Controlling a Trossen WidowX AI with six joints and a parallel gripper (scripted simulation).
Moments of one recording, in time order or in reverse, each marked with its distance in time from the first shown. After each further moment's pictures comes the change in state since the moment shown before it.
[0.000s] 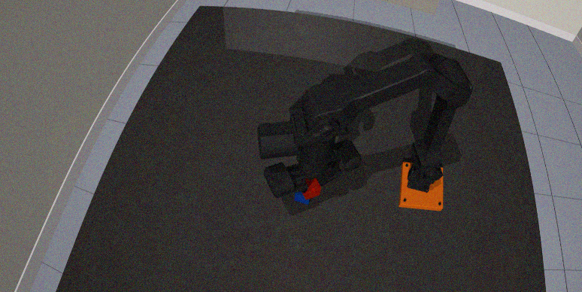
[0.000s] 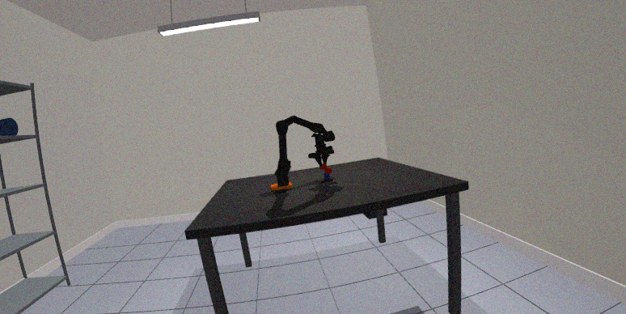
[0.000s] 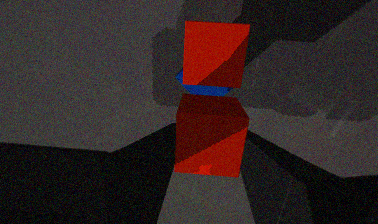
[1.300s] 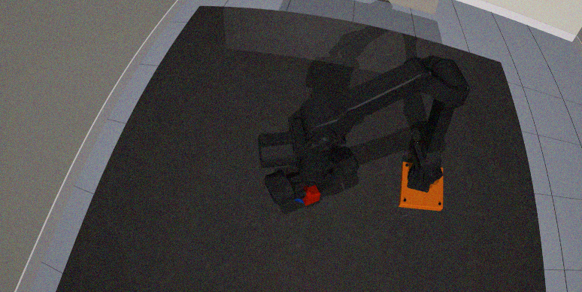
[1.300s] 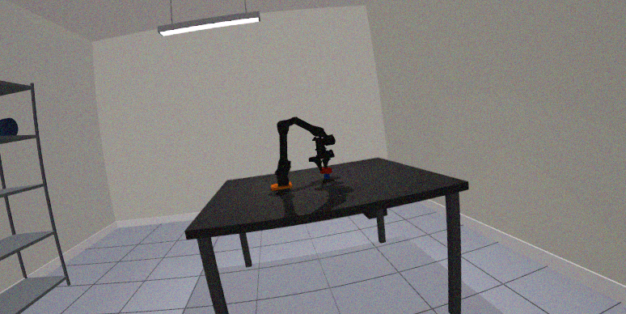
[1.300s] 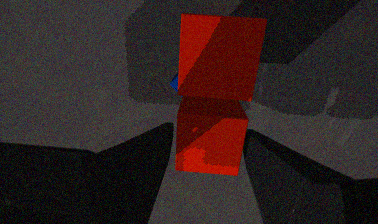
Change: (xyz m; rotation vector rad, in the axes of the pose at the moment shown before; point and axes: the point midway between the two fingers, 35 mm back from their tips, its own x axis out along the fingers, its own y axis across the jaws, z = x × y) arm 0.025 0.000 -0.001 -0.012 -0.002 -0.007
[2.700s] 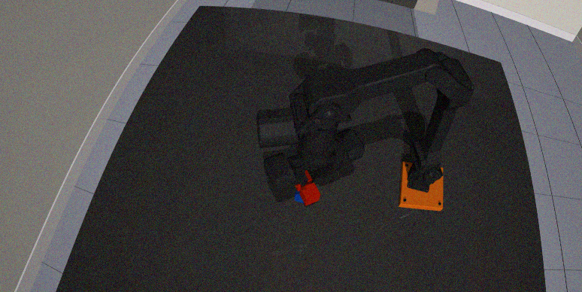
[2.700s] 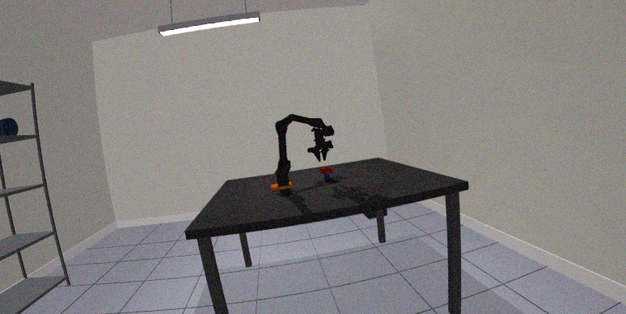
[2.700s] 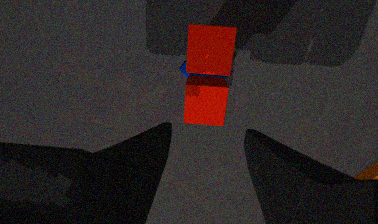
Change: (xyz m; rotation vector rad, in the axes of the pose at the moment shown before) arm -0.060 0.000 0.000 0.000 0.001 -0.003
